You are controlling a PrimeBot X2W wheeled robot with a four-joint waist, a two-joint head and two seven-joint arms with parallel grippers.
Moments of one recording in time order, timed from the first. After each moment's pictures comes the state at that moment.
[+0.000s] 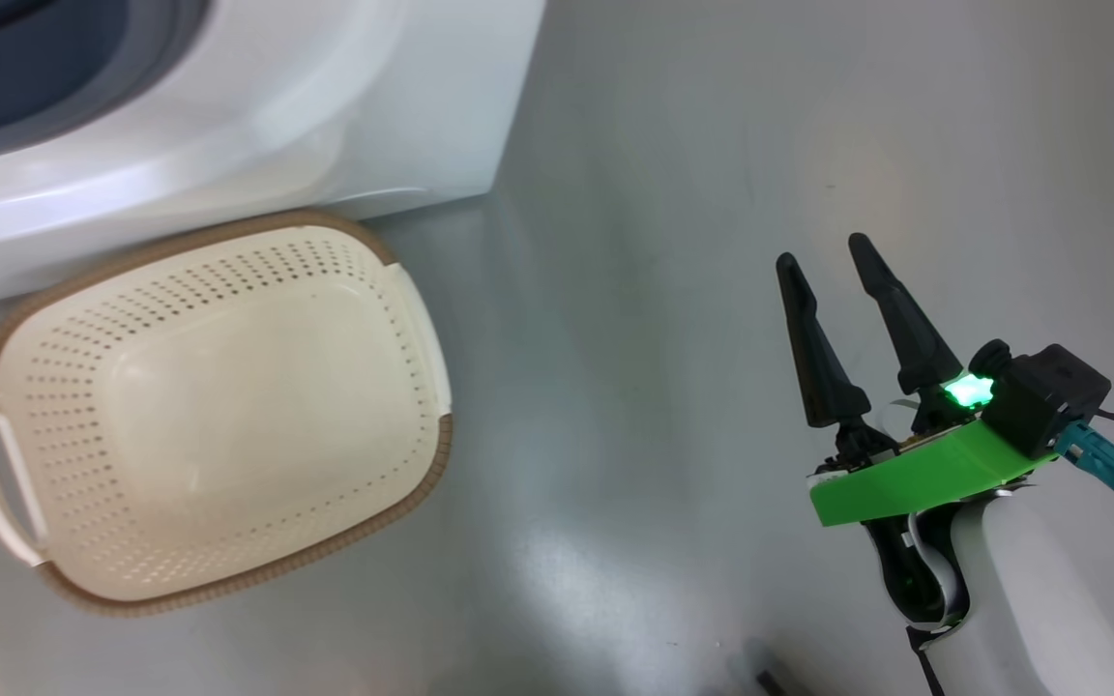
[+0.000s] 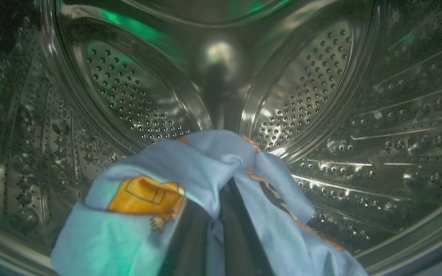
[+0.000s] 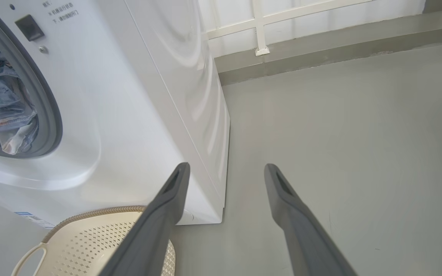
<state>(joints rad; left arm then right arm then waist) -1.22 0.46 -0.24 0.84 -0.63 -0.13 -0.26 -0.37 -0.09 0.16 0.11 0.38 0.13 -0.25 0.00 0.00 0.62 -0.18</state>
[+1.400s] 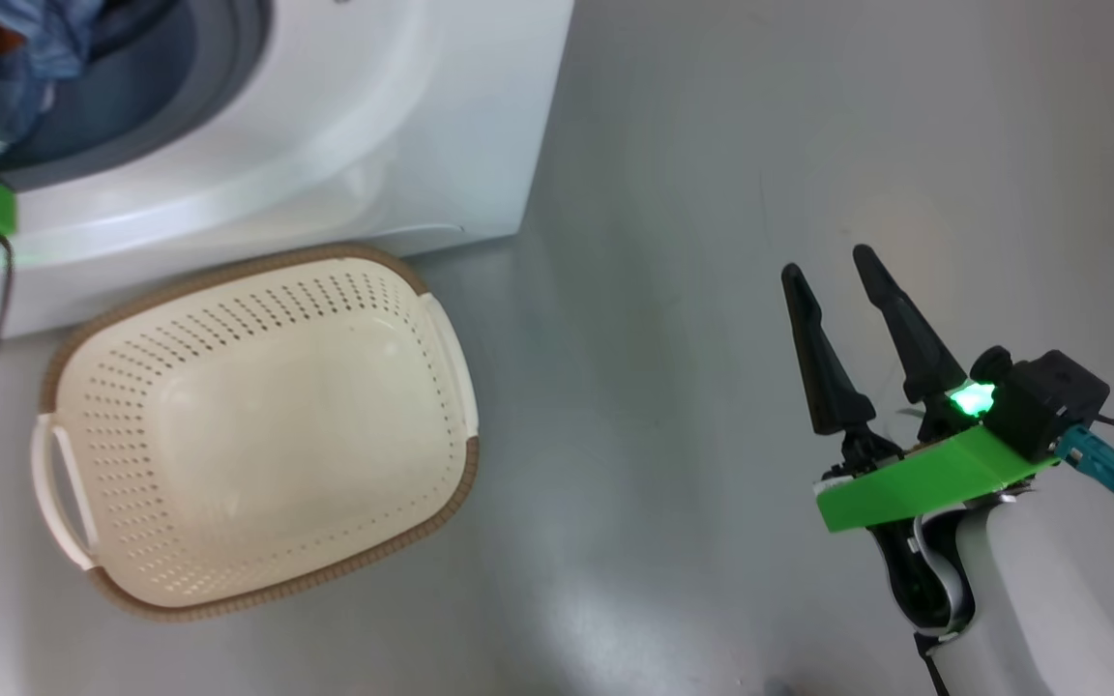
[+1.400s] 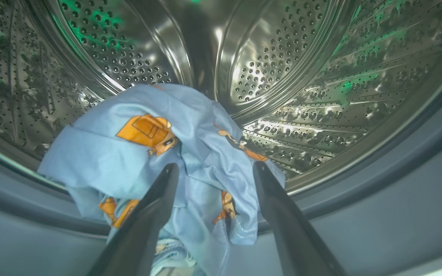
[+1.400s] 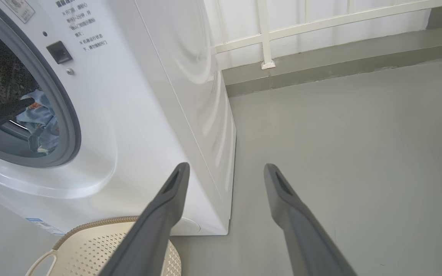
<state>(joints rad) -1.07 0.39 -0.32 0.86 -0.71 -0.13 -0.26 -0.36 -0.10 0.16 0.13 0.38 0.13 -0.25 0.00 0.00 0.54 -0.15</state>
